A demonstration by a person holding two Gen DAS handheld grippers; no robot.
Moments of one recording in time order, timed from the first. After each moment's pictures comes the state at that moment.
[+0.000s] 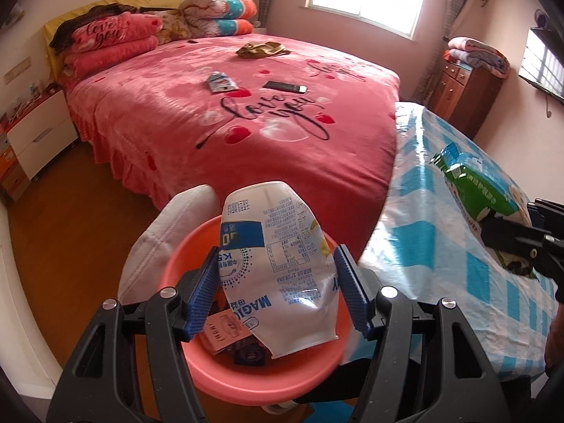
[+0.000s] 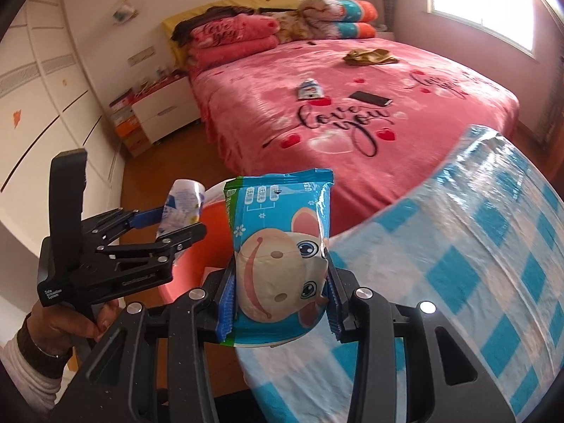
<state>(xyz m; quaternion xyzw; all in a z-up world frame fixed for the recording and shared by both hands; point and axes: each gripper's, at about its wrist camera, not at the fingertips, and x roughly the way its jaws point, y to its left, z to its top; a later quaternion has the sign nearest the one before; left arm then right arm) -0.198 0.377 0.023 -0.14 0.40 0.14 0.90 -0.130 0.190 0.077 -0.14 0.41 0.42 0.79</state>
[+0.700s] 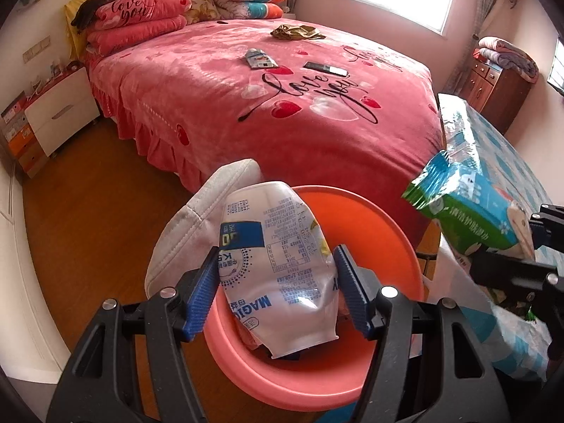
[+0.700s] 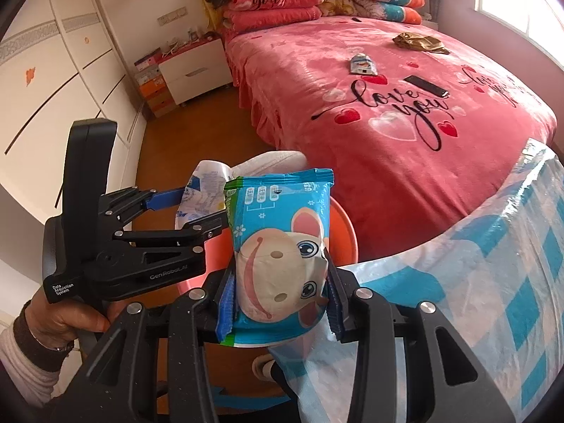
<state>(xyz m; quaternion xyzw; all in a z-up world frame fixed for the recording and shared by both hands) -0.205 0.419 -0.015 -0.15 0.43 0.18 0.87 -0.142 0.268 0.031 -0.19 0.44 0.46 0.74</state>
